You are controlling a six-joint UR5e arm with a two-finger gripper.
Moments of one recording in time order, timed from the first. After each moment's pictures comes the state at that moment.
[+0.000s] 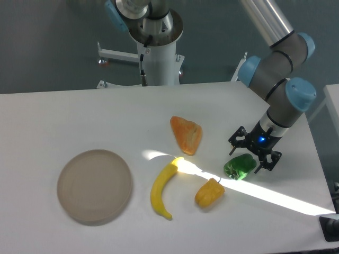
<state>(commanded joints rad) 2.56 -2.19 -1.42 -1.11 1.17 1.37</state>
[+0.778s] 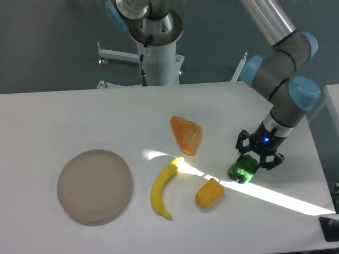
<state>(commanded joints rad) 2.56 -2.19 -1.30 -1.13 1.20 1.38</state>
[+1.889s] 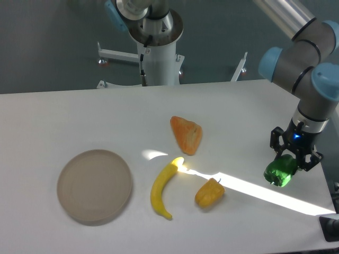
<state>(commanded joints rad) 2.55 -2.23 -1.11 -1.18 1.39 1.53</state>
